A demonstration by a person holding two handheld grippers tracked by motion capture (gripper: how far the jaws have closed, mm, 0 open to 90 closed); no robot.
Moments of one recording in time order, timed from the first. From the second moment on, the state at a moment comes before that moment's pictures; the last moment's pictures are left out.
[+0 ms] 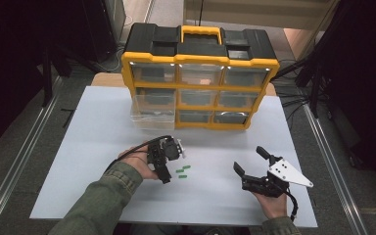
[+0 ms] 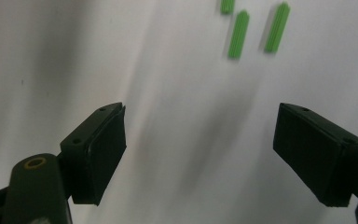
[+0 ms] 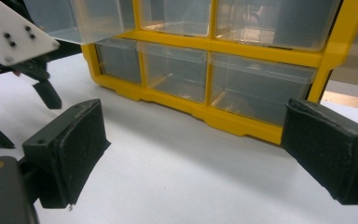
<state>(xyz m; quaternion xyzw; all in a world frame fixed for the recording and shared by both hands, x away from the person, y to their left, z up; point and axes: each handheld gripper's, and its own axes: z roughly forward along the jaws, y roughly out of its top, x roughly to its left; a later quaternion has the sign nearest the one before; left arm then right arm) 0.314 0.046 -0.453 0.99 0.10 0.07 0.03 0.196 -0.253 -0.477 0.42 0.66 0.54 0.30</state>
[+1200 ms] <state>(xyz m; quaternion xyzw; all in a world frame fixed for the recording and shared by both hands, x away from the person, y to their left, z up) 0.318 0.004 -0.472 1.00 0.07 0.01 0.01 0.196 -0.253 -0.478 0.41 0.67 0.55 0.30</state>
